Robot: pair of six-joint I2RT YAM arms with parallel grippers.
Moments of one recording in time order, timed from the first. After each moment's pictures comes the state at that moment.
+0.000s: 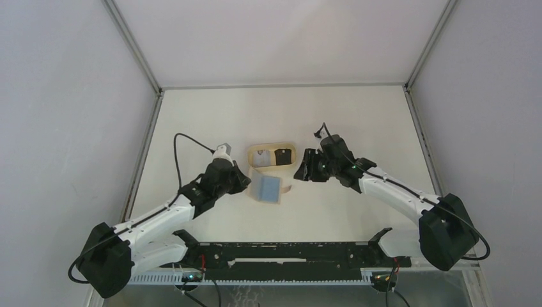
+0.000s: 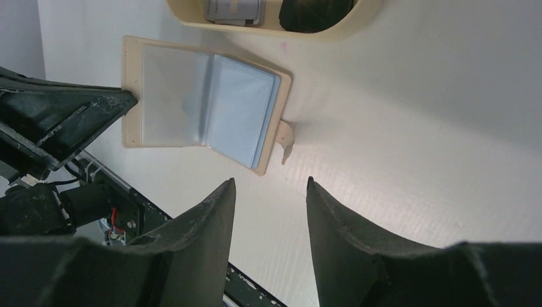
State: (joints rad) left arm -0.65 1.03 0.50 -0.12 -0.11 -0.78; right arm 0.60 1.27 0.77 -0.28 -0.23 0.64
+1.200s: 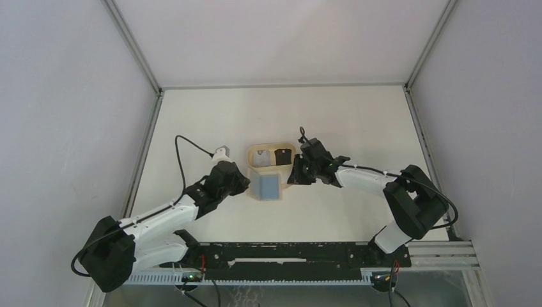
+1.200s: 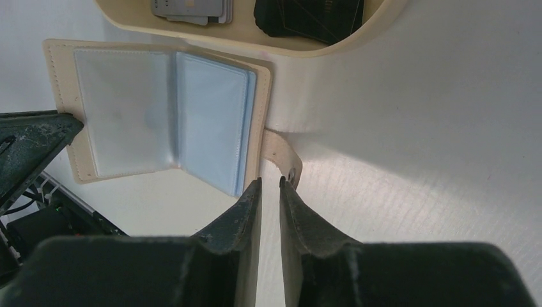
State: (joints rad) left arm -0.69 1.07 0.47 -0.08 -0.24 -0.89; right arm 0.69 1.56 0.83 -0.15 -0.18 0.67
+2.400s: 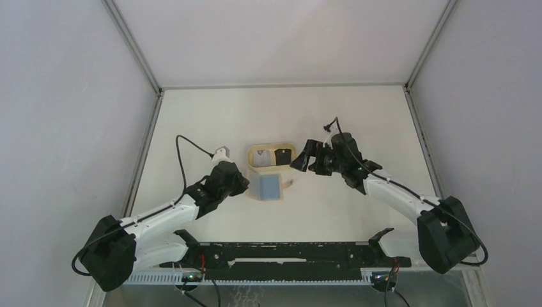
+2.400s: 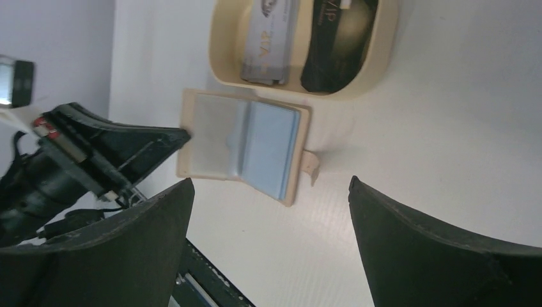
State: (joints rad) left arm -0.69 1.08 0.47 -0.09 -0.25 -0.88; right arm 0.51 1.29 0.70 -0.03 -0.32 0.69
